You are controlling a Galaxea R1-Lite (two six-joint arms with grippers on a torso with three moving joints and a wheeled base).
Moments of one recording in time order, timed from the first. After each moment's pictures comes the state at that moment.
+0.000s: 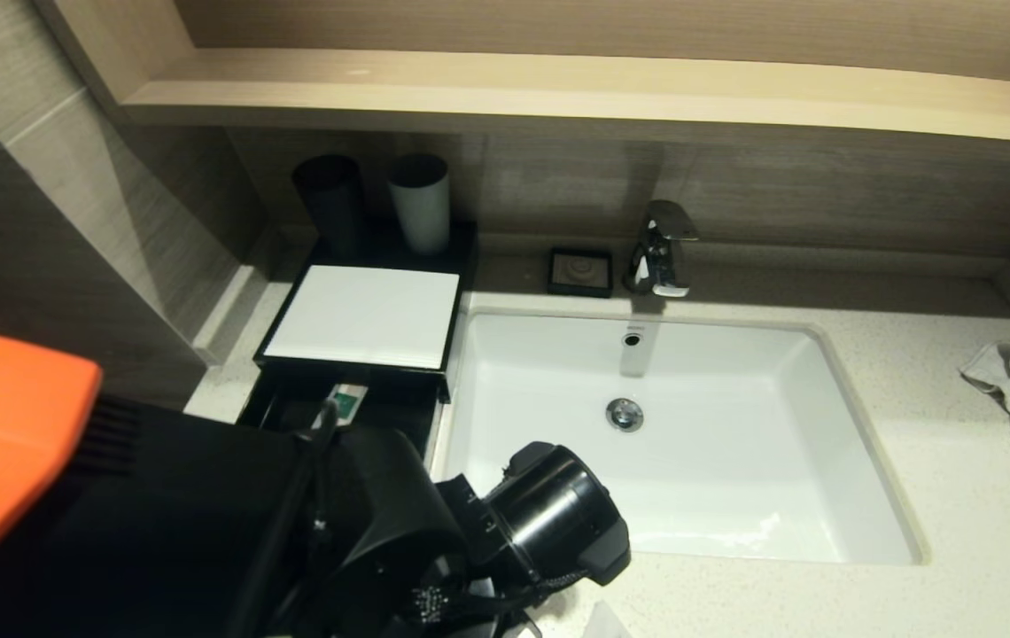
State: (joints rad) left arm -1.05 1.91 -1.23 0.52 0.39 -0.13; right arm 0.00 0.00 0.00 0.01 0.00 0.00
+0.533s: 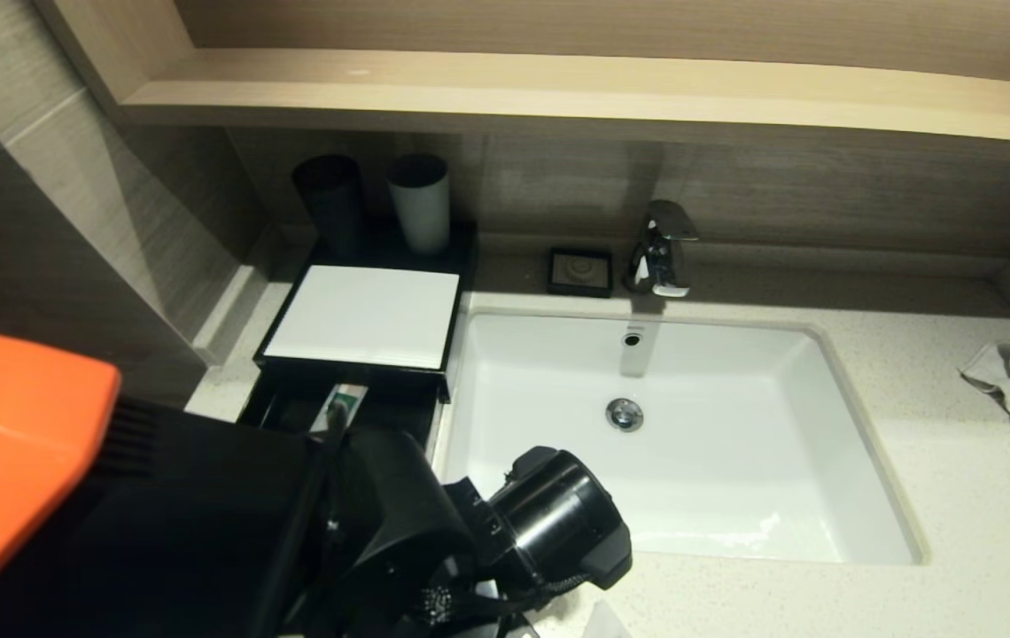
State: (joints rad) left arm -1.05 1.92 -1.24 0.54 0.38 -0.13; right arm 0.00 0.00 0.00 0.01 0.00 0.00
